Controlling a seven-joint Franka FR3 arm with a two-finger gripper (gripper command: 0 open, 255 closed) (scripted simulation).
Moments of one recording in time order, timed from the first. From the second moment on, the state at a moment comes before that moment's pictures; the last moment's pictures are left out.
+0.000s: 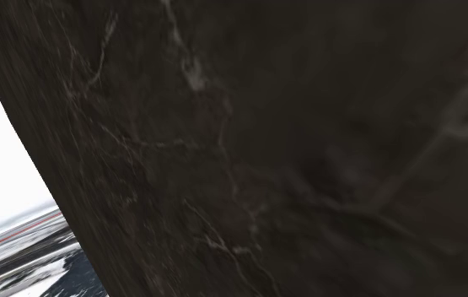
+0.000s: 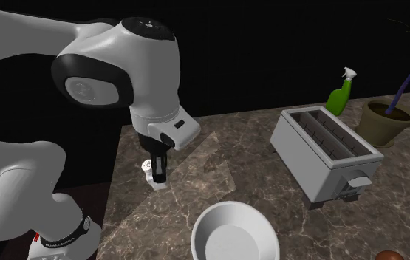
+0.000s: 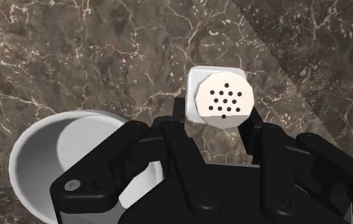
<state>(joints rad) -0.04 -0.66 -0.11 -2.47 0.03 1.71 -0.13</state>
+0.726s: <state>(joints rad) -0.13 -0.71 -0.26 -2.54 -0.10 1.72 -0.30</state>
